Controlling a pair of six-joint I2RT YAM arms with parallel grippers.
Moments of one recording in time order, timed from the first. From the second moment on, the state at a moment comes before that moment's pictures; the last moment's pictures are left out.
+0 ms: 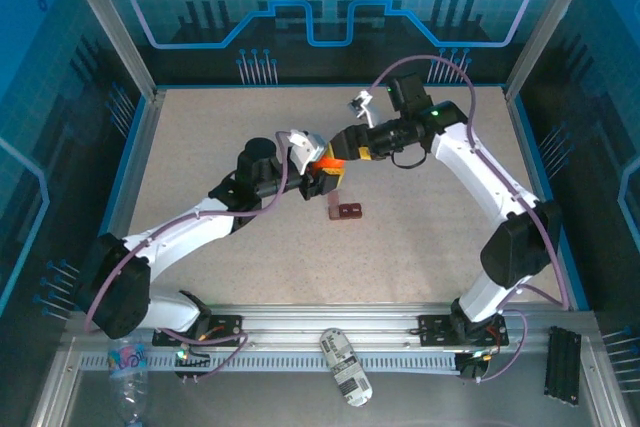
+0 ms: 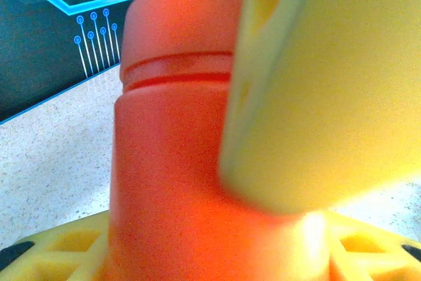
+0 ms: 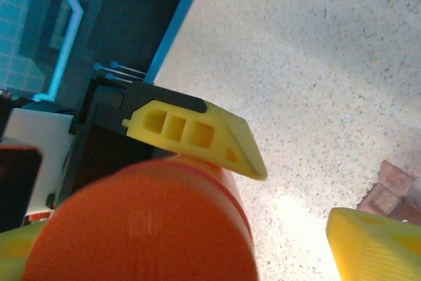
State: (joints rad) left arm -0.56 1.36 0.85 0.29 0.45 0.00; right arm 0.38 1.63 1.59 -0.87 -0.84 0.24
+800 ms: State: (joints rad) left arm -0.55 1.29 0.80 0.30 0.42 -0.10; right arm 0.38 1.15 1.05 -0.34 -0.41 0.79
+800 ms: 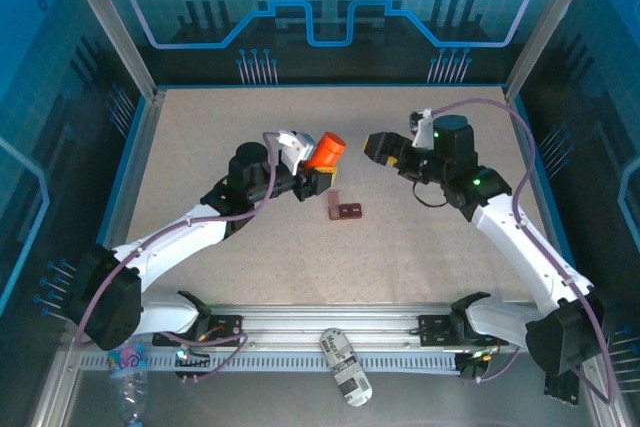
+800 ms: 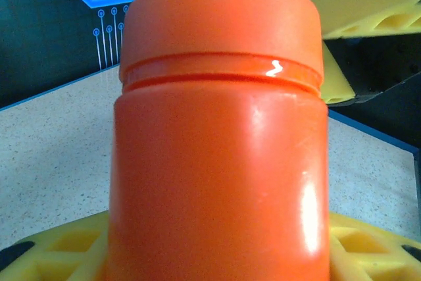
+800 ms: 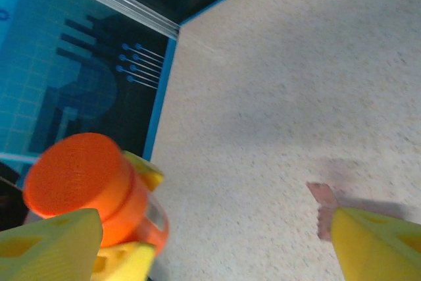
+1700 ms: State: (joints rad) left arm -0.55 1.29 0.80 0.29 0.42 -0.12; right arm 0.61 1.36 1.24 -0.28 -0.21 0.80
